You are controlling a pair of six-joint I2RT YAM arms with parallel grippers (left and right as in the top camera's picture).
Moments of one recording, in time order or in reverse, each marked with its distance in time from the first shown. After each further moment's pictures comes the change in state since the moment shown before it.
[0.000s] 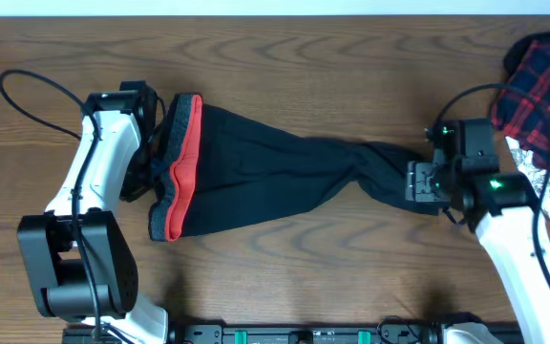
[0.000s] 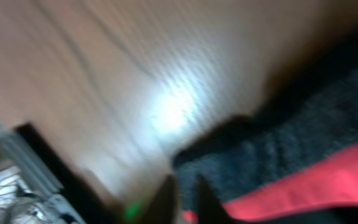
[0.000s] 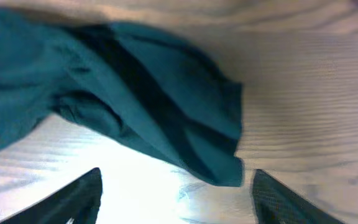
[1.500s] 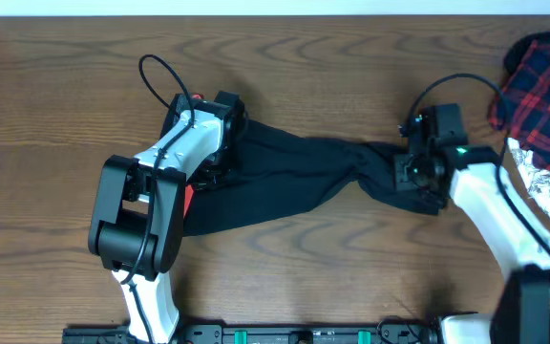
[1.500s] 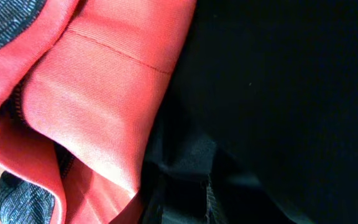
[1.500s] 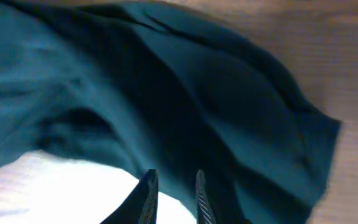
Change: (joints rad) left arm -0.328 0.249 -0.001 0.248 0.045 0.261; right arm 0.000 0.319 -0.002 0.196 -0.121 -0.026
